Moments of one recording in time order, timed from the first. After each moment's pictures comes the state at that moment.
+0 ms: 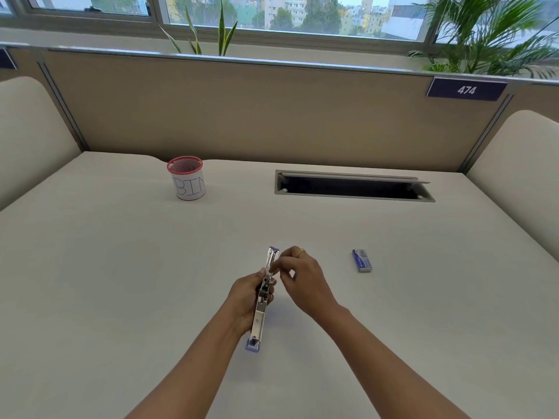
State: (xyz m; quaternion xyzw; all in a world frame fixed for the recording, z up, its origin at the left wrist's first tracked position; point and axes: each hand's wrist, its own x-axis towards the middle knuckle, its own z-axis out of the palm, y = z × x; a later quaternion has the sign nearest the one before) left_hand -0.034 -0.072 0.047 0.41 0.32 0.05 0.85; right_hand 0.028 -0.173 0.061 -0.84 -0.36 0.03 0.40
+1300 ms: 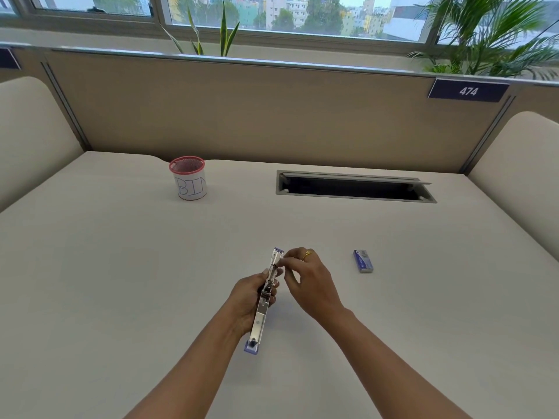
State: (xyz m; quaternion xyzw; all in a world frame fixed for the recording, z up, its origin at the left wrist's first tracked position) left_hand -0.036 -0.070 0.044 0.43 0.29 0.02 0.85; right_hand 0.032 -0.181 0.048 -0.85 -0.39 -0.08 0.34
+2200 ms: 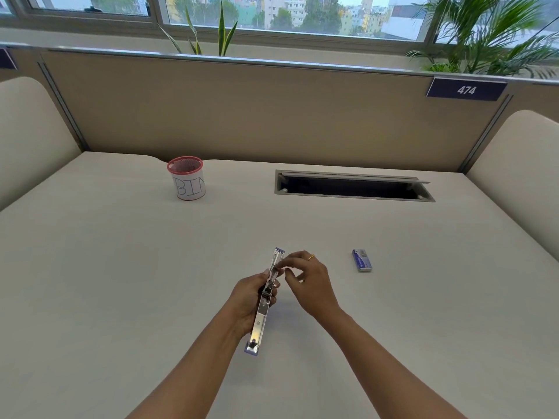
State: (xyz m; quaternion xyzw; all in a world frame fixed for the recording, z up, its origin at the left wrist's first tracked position) left_hand -0.036 -0.073 0.046 0.43 0.29 0.02 0.85; right_hand 0.034 -0.179 0.043 -0.83 -0.29 0.03 0.47
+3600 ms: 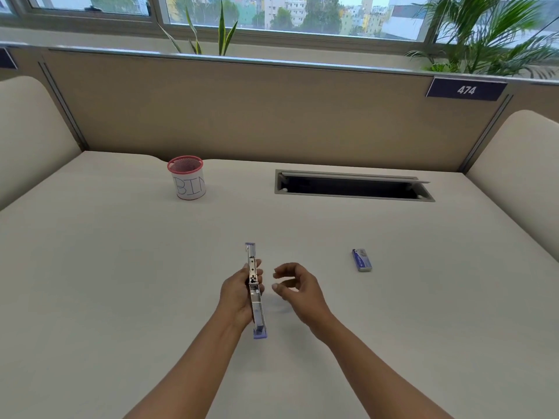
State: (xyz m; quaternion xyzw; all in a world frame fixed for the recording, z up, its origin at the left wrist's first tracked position) left_hand -0.032 -0.061 0.040 0.31 0.34 0.12 0.88; right_hand 0.017 -0.181 0.031 -0.72 -0.19 0.23 0.62
